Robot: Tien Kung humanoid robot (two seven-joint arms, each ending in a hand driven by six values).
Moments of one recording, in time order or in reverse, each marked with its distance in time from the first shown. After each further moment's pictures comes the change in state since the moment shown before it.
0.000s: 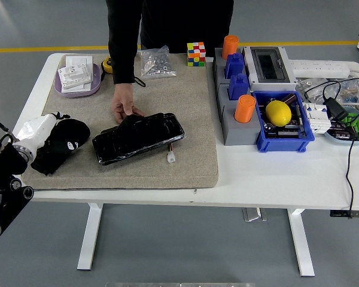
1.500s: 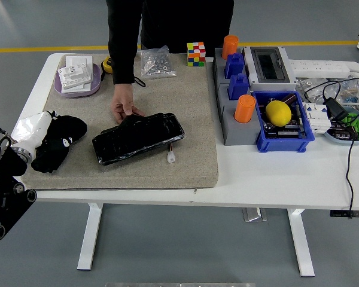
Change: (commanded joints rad) left arm -0.004 -0.009 0.032 0.038 0.015 0.143 0.008; right arm 0.002 0.000 0.031 0.013 -0.022 -0.021 0.007
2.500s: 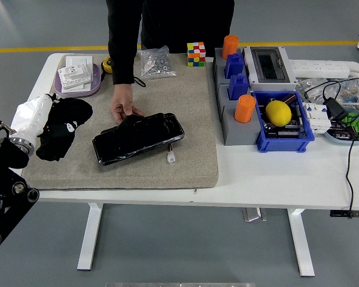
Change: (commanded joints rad) left arm 0.089 0.009 -0.082 -0.315 0.066 -0.031 0.153; right arm 0.002 0.001 -0.011 -0.012 0.007 0.006 0.005
